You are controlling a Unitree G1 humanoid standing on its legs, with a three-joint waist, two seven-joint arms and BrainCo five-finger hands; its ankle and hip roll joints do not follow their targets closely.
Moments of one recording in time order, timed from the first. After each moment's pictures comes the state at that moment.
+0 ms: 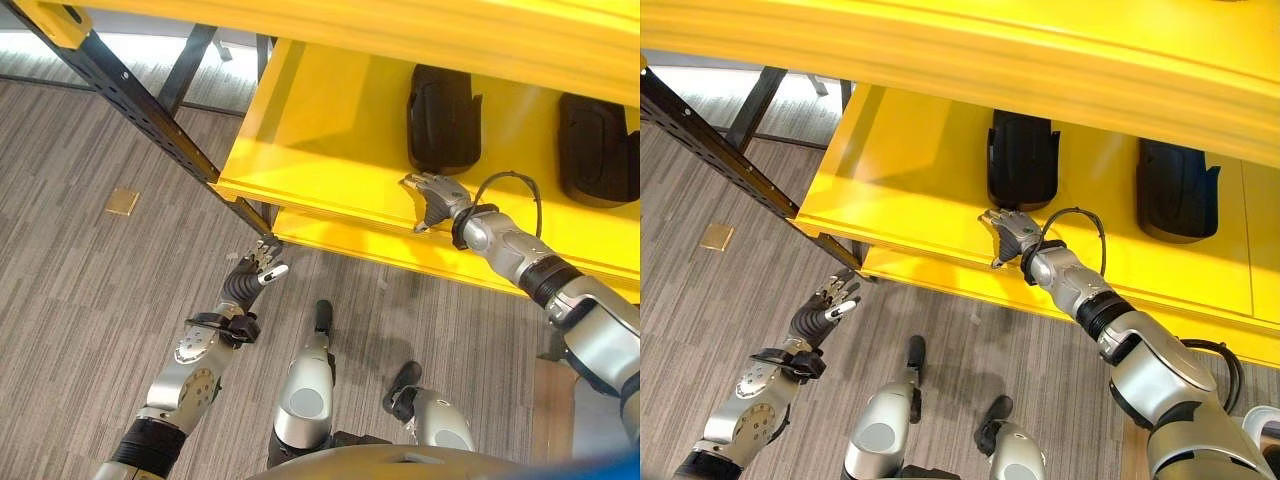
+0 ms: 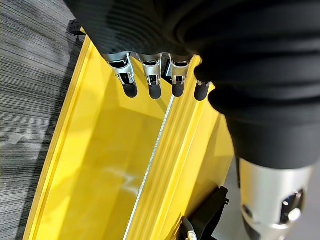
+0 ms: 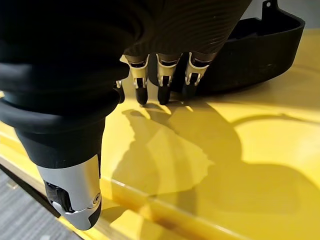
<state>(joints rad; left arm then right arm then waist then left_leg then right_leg) 0.08 0.52 -0.19 0.03 -0.75 -0.02 -0.05 -0.89 -0.60 0.85 0.72 -0.45 -0.03 -0.09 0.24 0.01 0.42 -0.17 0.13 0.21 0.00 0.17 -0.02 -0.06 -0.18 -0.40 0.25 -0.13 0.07</state>
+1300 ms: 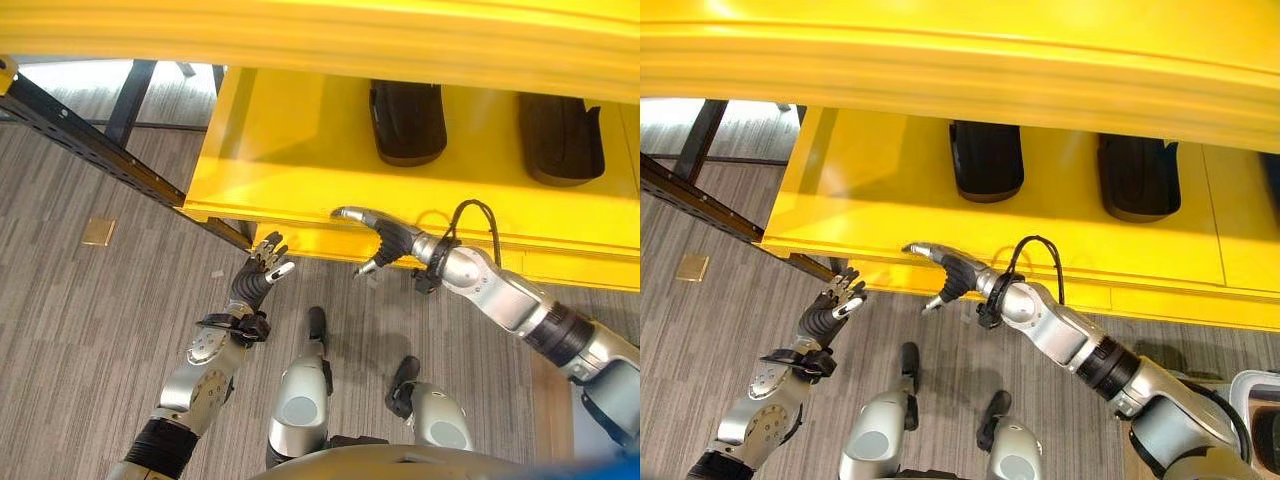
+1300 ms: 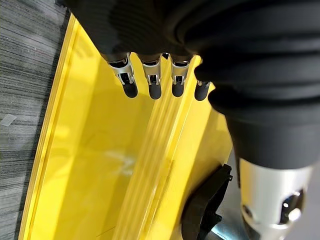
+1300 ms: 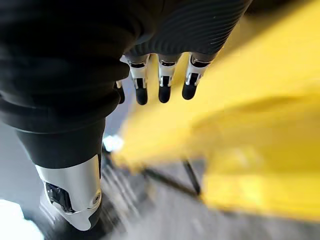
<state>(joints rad) 0.07 0.47 -0.23 0.01 -0.76 -0.06 0.05 -0.53 -0.66 0.62 -0.16 -0.02 -0.01 0.00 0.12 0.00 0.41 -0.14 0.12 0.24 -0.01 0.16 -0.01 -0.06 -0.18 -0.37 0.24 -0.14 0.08</state>
